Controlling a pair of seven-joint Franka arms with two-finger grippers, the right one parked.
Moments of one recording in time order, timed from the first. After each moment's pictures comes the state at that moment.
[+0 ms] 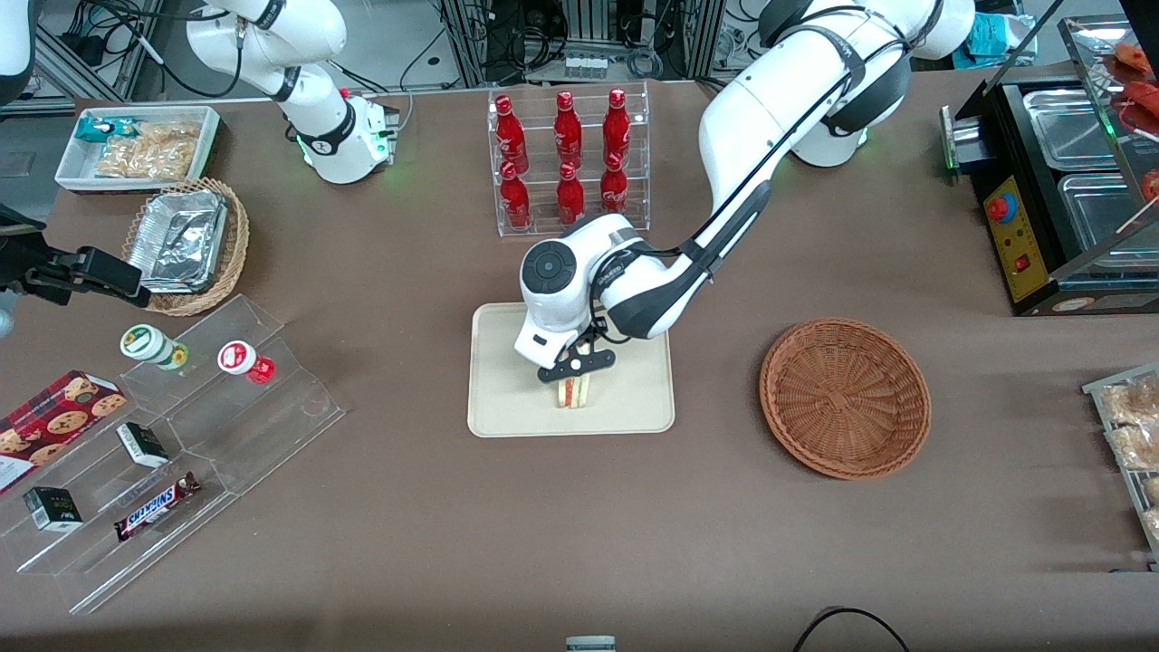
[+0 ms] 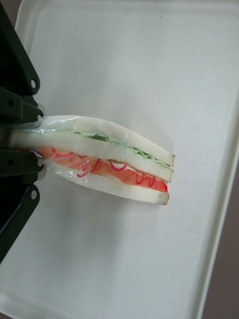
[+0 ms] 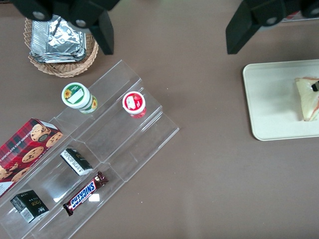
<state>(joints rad) -0.54 0.92 -0.44 -1.24 0.32 2.02 -1.23</state>
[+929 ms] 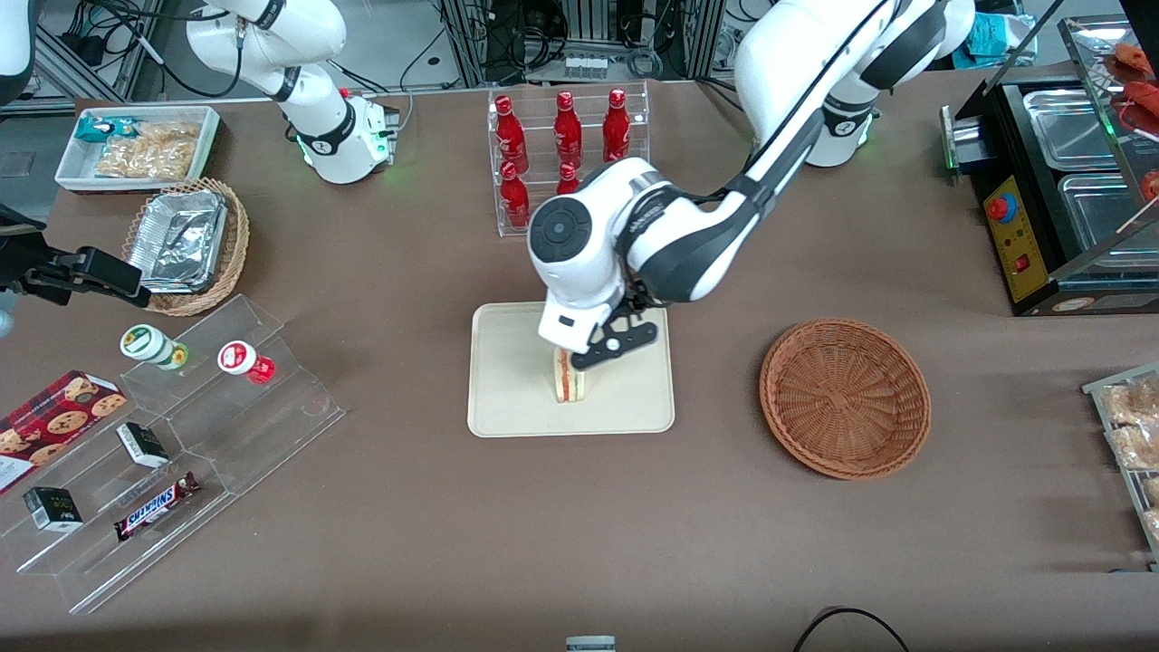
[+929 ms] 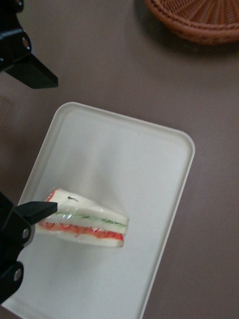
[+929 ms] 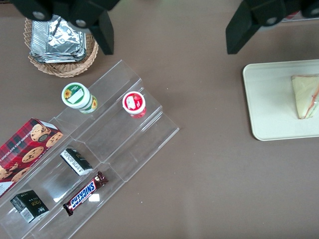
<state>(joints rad) -0.52 0.71 -0.35 -1.19 0.28 1.68 -1.23</state>
